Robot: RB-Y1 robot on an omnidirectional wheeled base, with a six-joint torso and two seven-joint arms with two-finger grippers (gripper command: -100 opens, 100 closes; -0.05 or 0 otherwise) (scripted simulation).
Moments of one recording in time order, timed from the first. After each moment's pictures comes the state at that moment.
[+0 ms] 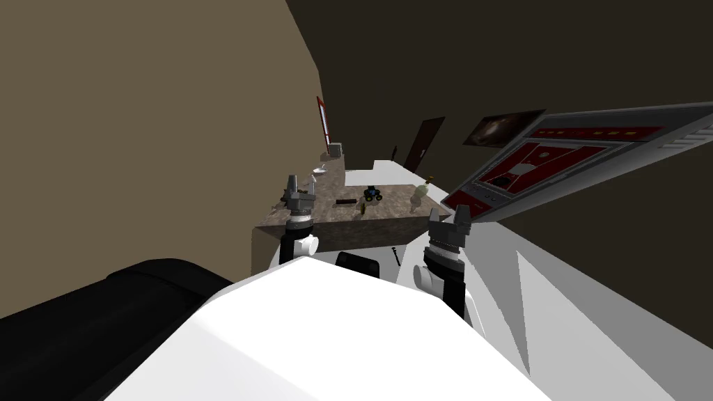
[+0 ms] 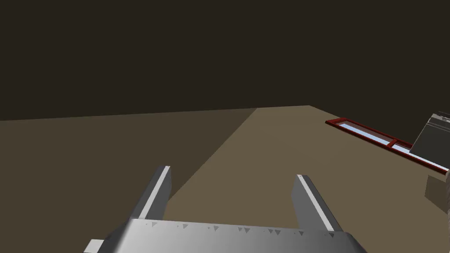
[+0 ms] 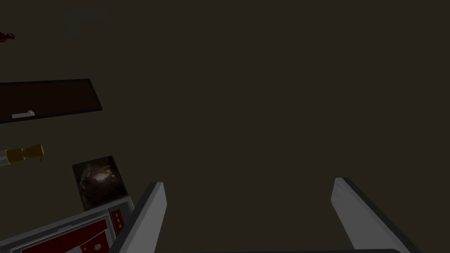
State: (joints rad) left arm 0.53 -0.03 -0.01 -2.37 0.00 -0.49 0.10; right arm 0.52 -0.04 -0.05 -2.24 0.06 -0.53 -0.06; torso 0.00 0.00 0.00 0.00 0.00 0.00
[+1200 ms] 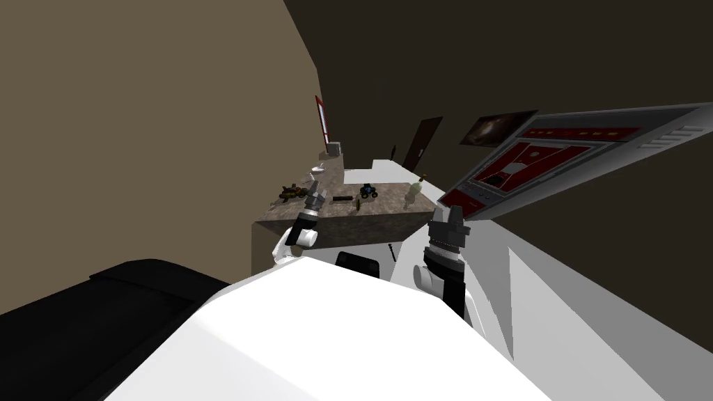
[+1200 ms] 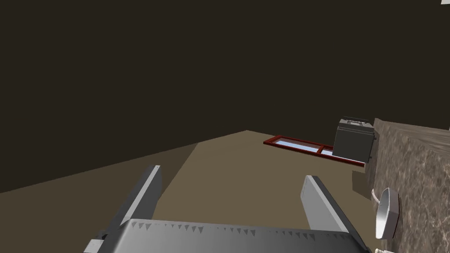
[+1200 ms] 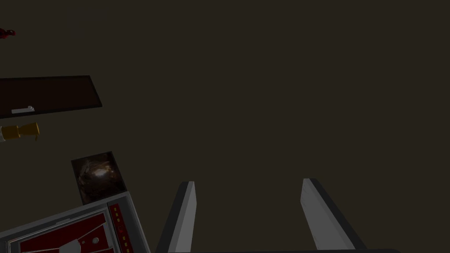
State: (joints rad) left arm 0.38 0.20 0.03 -2.18 0.03 -0.27 0.10; right arm 0.52 -0.04 -0.05 -2.24 0.06 -0.53 -0.06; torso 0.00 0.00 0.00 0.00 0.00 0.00
